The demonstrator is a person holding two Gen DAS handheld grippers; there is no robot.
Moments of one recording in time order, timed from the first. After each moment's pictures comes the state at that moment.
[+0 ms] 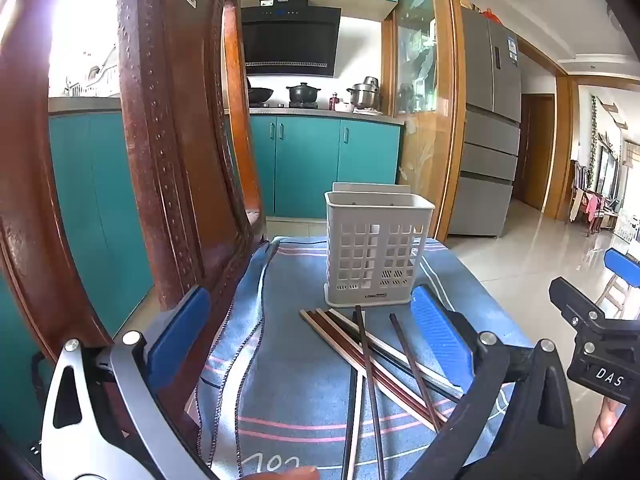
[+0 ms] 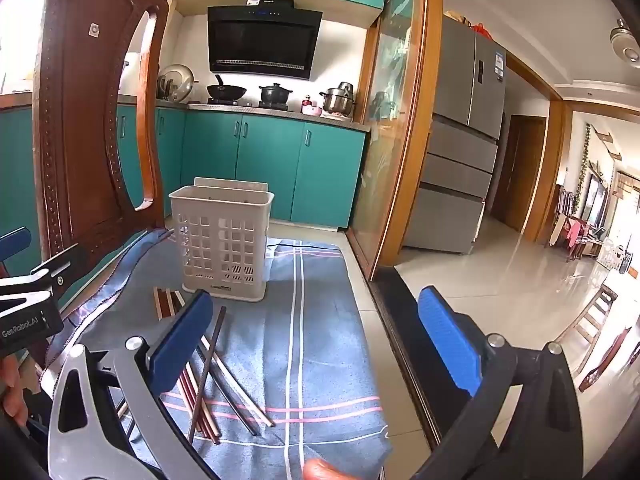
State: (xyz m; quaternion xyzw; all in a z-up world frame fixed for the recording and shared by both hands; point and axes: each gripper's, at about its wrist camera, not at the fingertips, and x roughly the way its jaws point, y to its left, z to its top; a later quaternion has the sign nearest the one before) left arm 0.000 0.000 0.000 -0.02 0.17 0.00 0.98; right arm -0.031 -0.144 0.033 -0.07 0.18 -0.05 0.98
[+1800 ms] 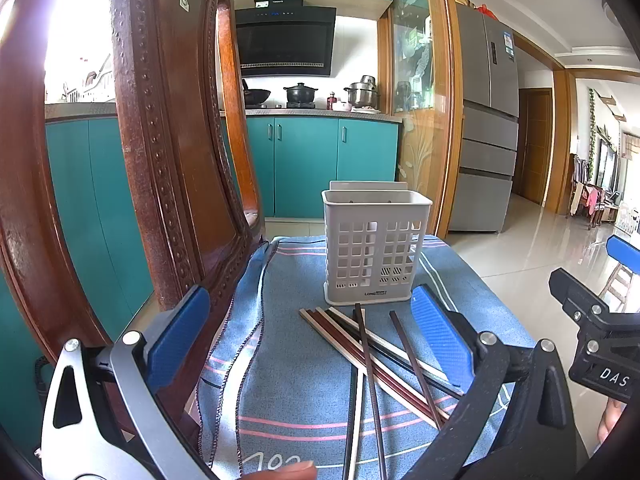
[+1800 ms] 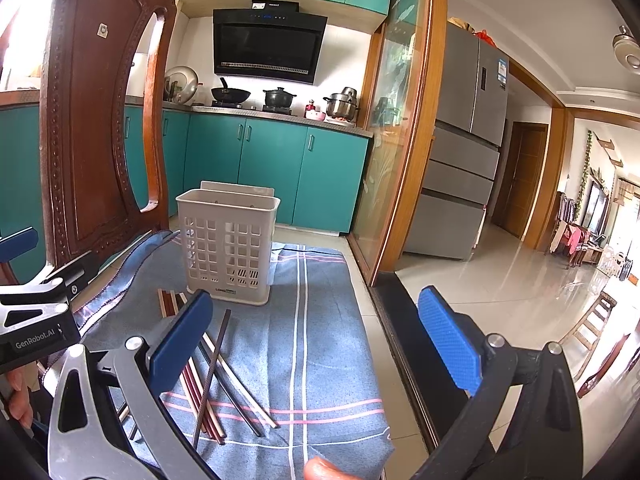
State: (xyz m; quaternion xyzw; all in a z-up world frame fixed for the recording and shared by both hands) left arm 0.000 -0.002 0.003 -0.01 0.18 0.00 0.98; right arm -0.035 -0.138 0.036 -0.08 0.18 -0.04 0.98
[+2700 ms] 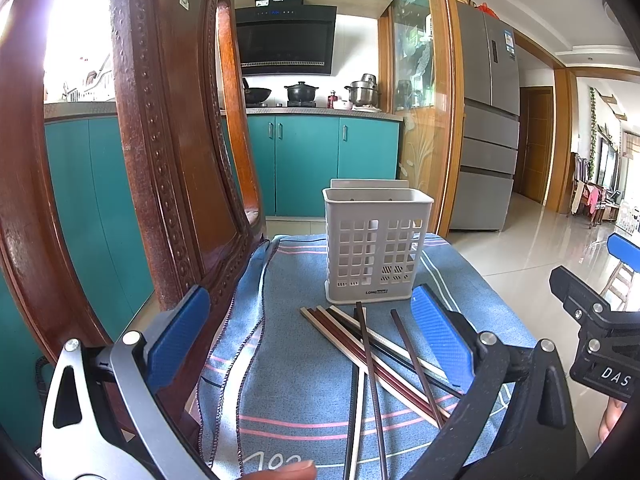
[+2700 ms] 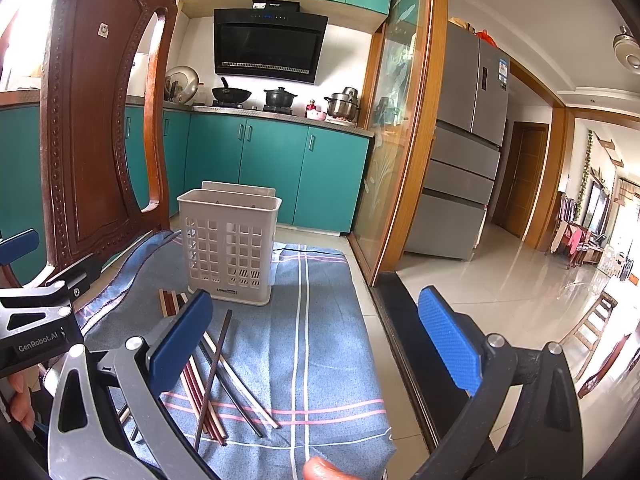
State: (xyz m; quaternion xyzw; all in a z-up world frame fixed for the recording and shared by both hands) left arm -0.001 -0.002 0.001 -0.01 0.18 0.00 0.98; right arm -0.034 -0.137 0.036 -0.08 0.18 -0.04 0.98
